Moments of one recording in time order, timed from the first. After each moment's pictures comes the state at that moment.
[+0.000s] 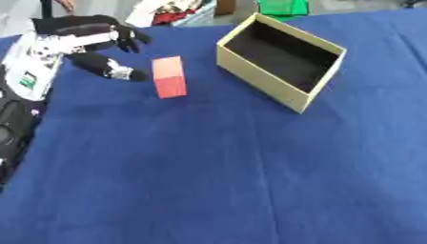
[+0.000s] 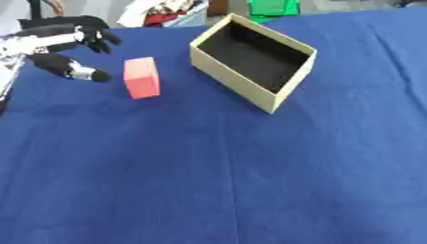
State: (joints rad) left arm -1.02 0.49 -0.06 -0.98 -0.59 -0.39 -0.72; right arm -0.40 -0.57 -0.09 -1.98 0.23 0.02 -0.53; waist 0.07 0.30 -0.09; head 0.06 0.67
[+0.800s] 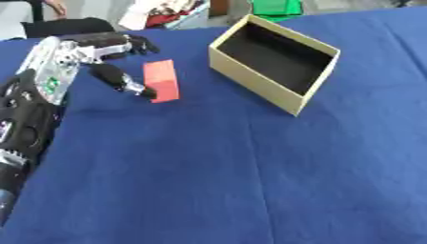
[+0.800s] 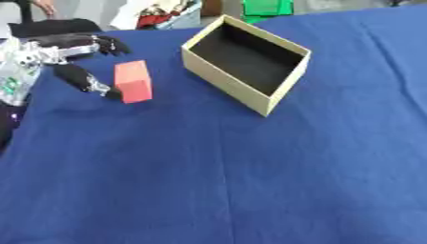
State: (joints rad) left arm -1.06 0.46 -0.04 -0.91 -0.87 -0.48 -0.60; right arm -0.42 -0.56 -0.09 -1.98 0.22 0.01 -0.52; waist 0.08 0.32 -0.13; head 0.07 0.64
